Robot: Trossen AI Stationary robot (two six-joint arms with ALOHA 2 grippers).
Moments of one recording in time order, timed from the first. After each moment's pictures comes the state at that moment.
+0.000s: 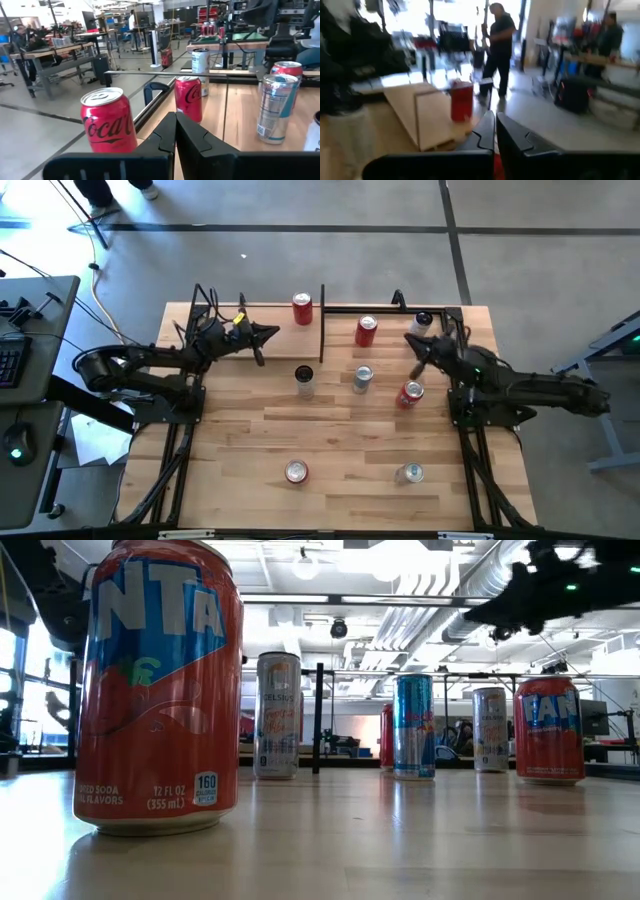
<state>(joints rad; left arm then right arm) 0.69 1.25 0.25 1.00 0.28 0.11 -0.24 0.50 0.27 0.24 0.44 -0.08</state>
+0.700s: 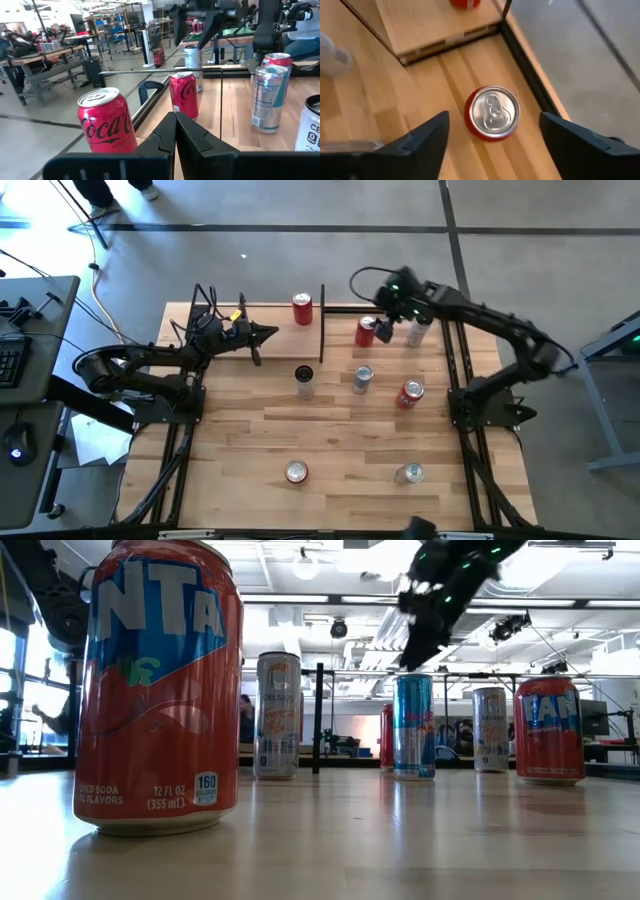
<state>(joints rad) 0.74 1.25 0.25 0.98 0.39 0.16 -0.64 1.47 1.25 -0.70 -0.06 -0.26</state>
